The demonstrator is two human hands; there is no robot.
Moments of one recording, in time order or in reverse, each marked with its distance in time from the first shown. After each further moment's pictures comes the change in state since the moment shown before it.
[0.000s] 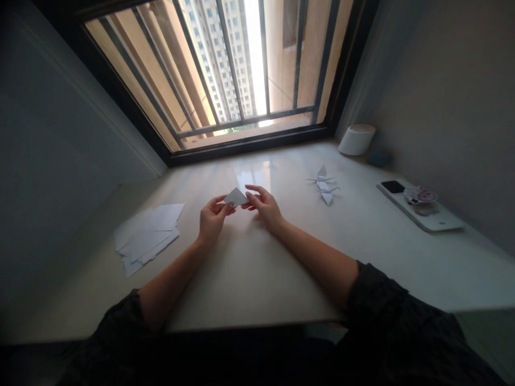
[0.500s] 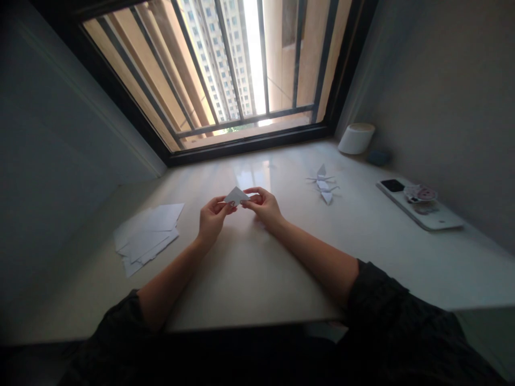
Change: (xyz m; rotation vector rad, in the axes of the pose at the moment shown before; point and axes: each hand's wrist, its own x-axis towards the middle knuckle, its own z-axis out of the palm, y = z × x) left_hand 0.001 0.000 0.002 -0.087 -0.016 -0.027; right_hand 0.002 0.007 -0.001 0.031 0.037 -0.012
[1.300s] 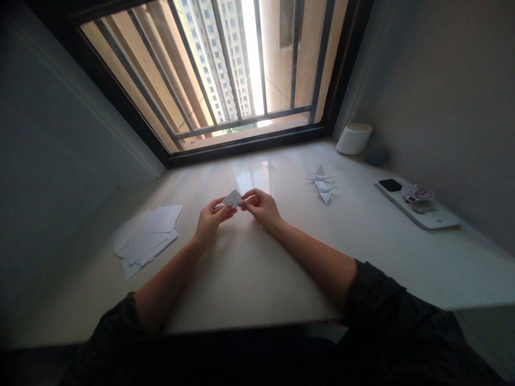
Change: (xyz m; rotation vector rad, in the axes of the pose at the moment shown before) left_hand -0.002 0.007 -0.005 -0.042 -0.053 -0.200; right_hand -0.001 0.000 0.001 -0.101 -0.037 -0.086
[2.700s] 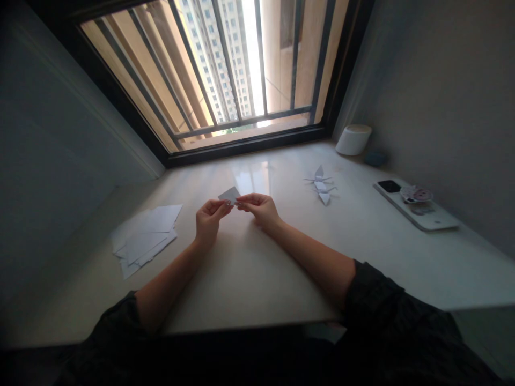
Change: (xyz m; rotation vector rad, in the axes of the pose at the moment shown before) left_hand -0.004 -0.003 0.008 -0.054 0.109 0.183; right_hand -0.001 -0.001 0.004 0.121 0.029 0.106
